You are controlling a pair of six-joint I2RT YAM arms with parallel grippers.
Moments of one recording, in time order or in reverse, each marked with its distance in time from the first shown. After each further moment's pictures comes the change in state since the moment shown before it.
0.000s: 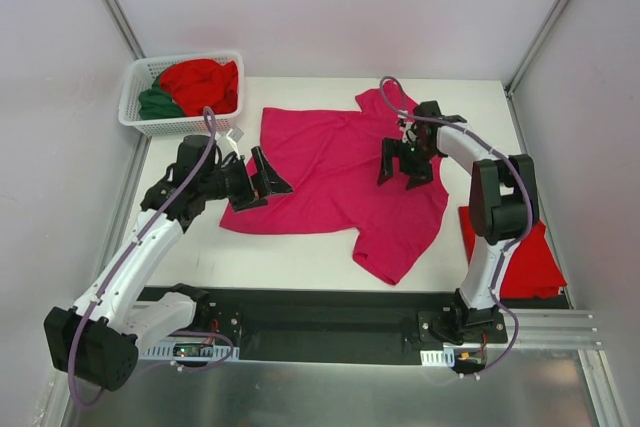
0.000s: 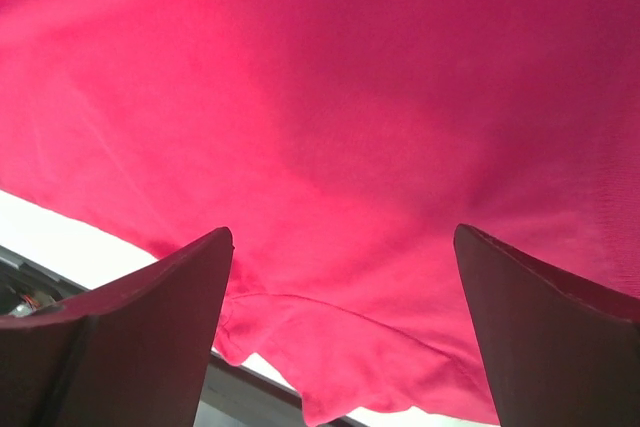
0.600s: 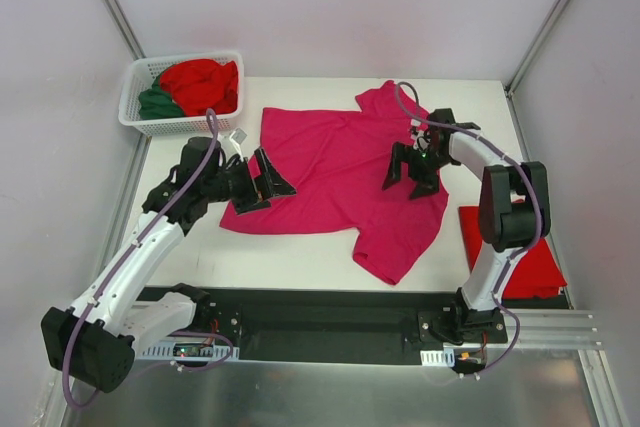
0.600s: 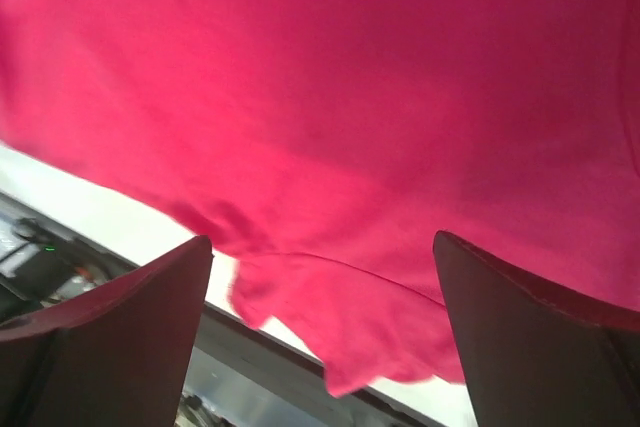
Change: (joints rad) left arm -0.039 -0.008 0.007 -0.003 -0.041 -0.033; right arm -0.058 -0.078 -0.095 -0.013 -0.137 0.078
